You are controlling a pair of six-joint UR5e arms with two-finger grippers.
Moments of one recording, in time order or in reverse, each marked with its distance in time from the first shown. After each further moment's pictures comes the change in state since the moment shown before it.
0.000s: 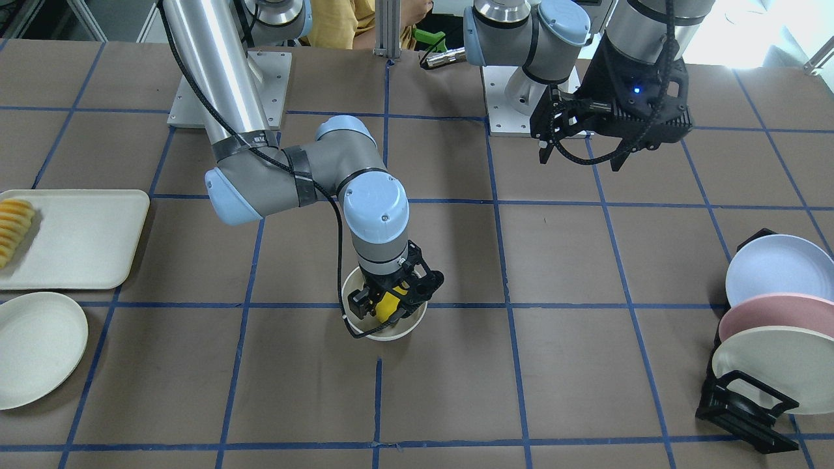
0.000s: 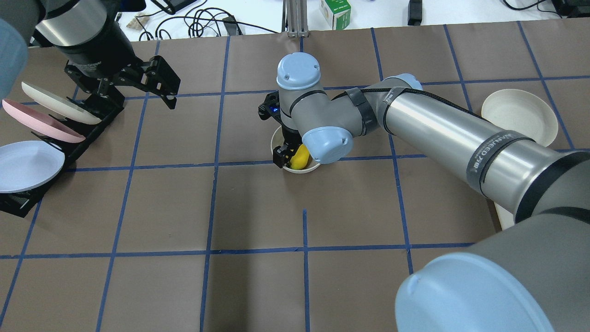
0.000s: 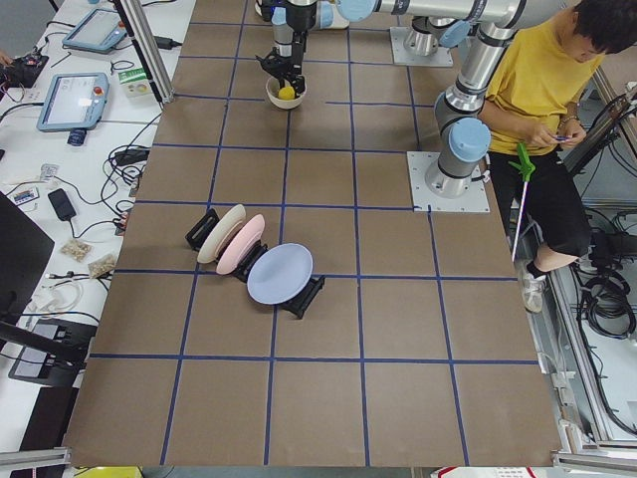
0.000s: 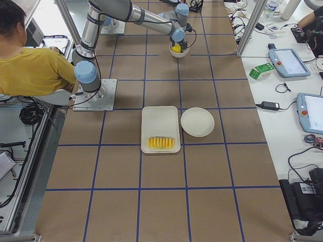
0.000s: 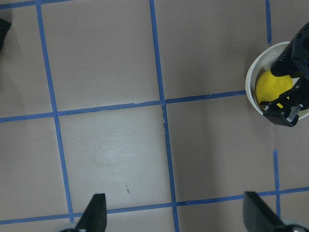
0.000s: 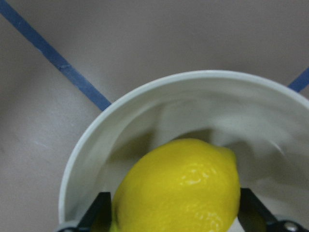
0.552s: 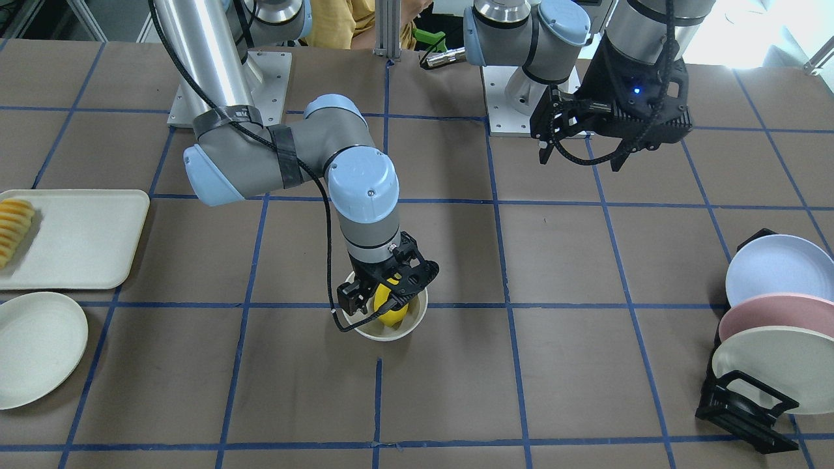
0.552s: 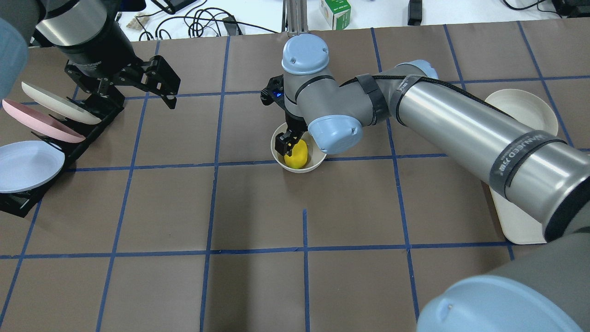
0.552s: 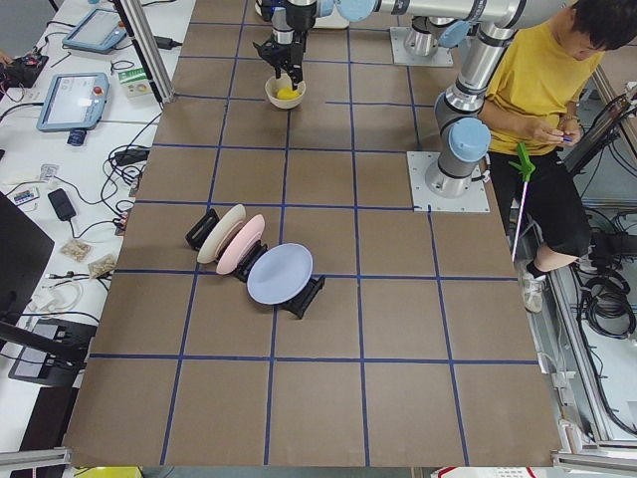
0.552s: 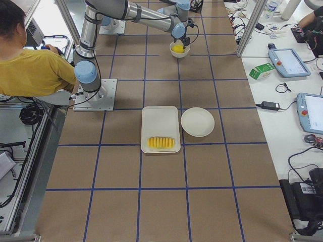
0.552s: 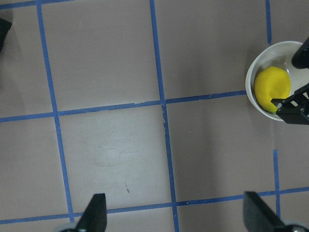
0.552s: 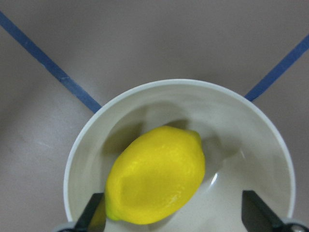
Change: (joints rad) left arm 0.000 0.000 0.001 0.000 0.000 -0.001; right arm -0.027 -0.076 -0.015 0.035 -0.006 0.001
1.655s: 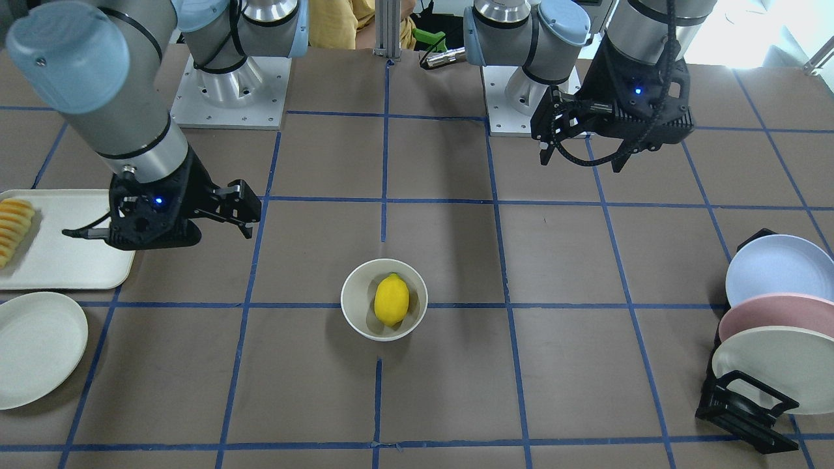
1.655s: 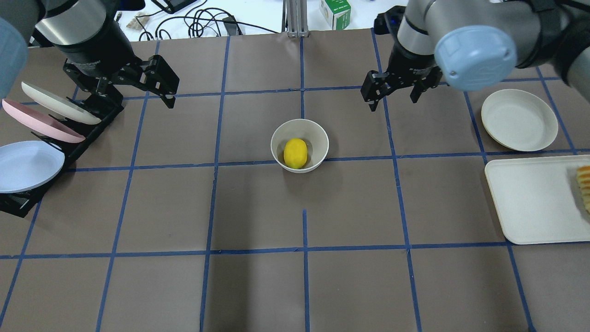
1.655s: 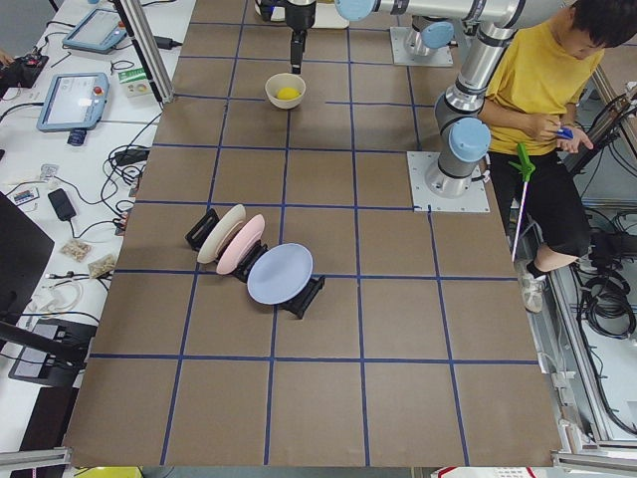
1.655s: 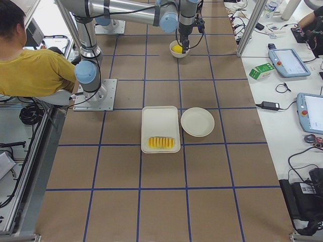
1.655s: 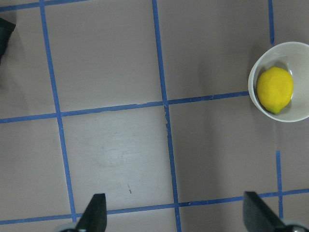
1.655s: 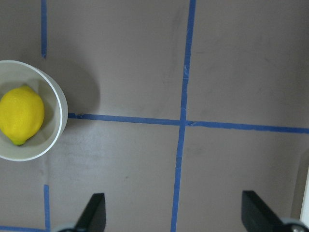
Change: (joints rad) left arm 0.000 -0.005 0.005 0.003 0.001 -0.003; right arm -0.364 -0.348 -0.004 0.430 0.000 0.349
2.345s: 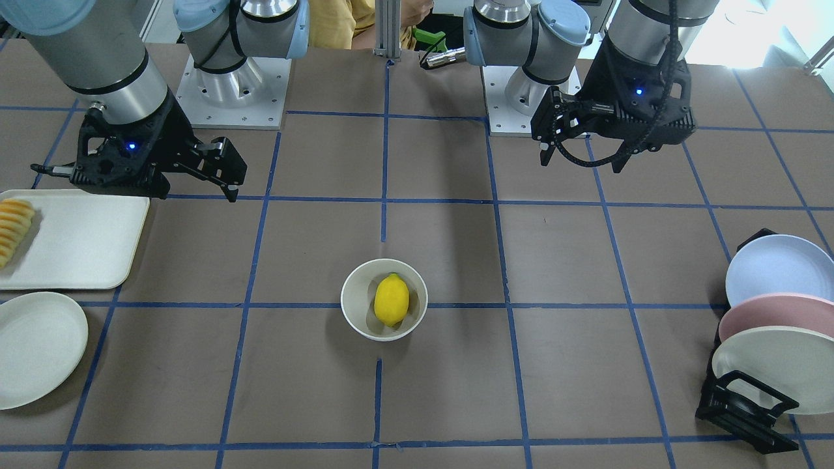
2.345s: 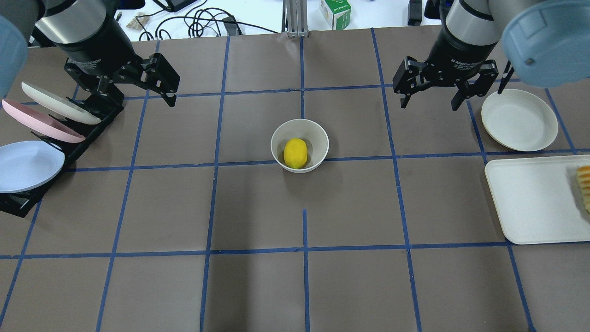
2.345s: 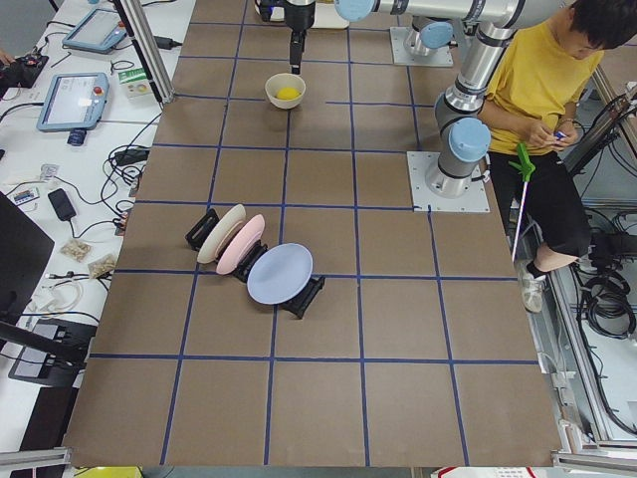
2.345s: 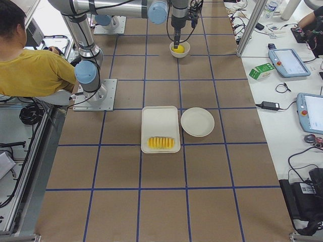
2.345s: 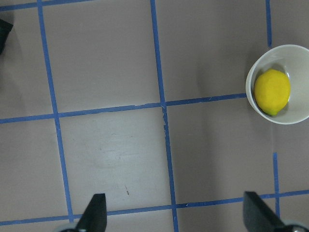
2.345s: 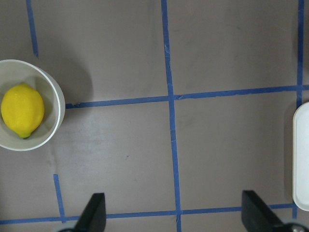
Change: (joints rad) left arm 0.002 -0.001 0.002 0.000 -0.002 -0.002; right arm -0.007 -0.099 0.017 0.069 -0.014 0.146
